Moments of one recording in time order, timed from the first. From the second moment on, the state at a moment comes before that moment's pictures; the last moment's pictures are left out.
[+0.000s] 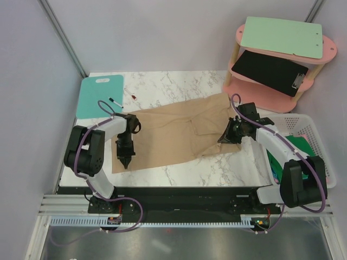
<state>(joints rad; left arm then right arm) -0.25 1.74 0.98 -1.10 -0.10 -0.44 0.19 1.37 0.89 -0.59 -0.35 0.58</state>
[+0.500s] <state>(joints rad) -0.25 1.68 1.11 -1.13 -0.16 -0.45 0.18 1.38 1.02 -0.54 -0.30 0.58</state>
